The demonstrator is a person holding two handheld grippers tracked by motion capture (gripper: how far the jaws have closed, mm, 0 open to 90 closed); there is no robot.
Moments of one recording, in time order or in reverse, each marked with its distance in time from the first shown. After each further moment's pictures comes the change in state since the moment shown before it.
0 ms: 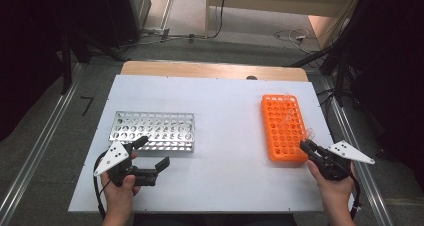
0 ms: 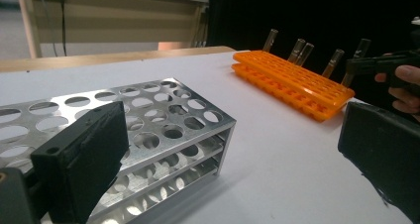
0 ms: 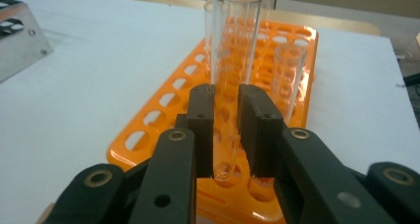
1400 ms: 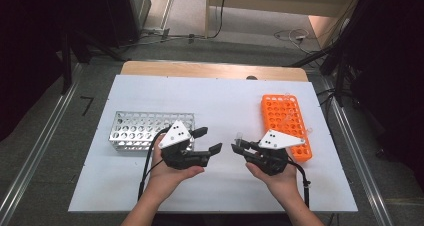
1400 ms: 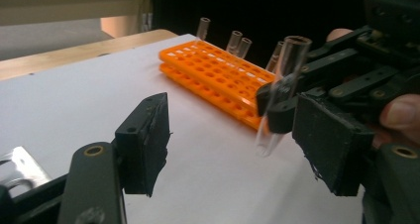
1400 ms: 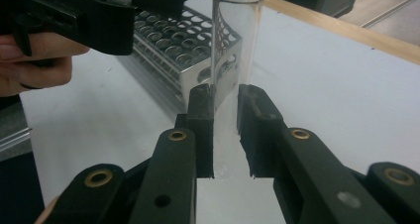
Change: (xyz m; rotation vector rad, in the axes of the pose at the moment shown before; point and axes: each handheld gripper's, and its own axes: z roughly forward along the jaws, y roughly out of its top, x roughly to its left) left arm -0.067 0.047 0.100 0.154 -0.189 0.050; right arm 0.144 0.059 0.052 0.059 0.470 -0.215
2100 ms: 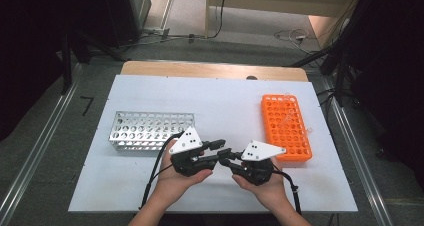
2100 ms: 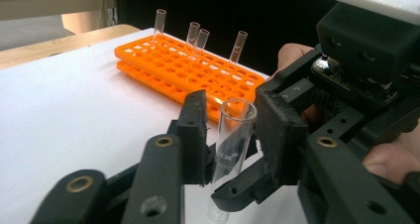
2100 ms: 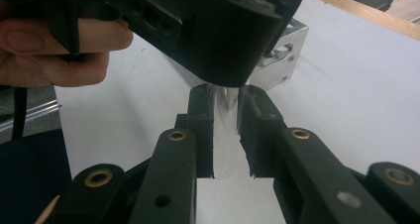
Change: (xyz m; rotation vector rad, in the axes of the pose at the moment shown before) left arm -0.018 -0.002 0.011 0.031 -0.098 0.034; right arm 0.028 -0.006 0.020 0.031 0.069 -0.064
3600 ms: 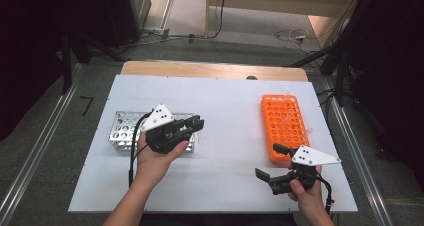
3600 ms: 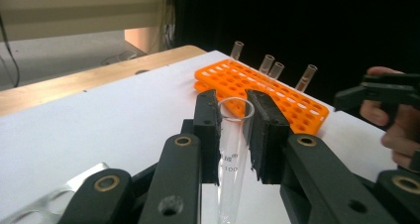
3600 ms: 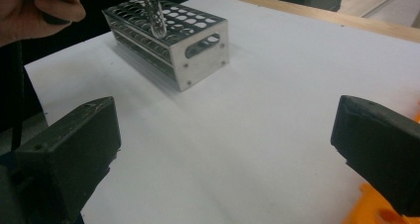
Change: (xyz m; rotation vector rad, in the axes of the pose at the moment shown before) left arm 0.055 0.029 -0.044 -0.067 0.198 -0.036; right arm -0.041 -0.050 -0.085 -0.101 -0.101 0.157
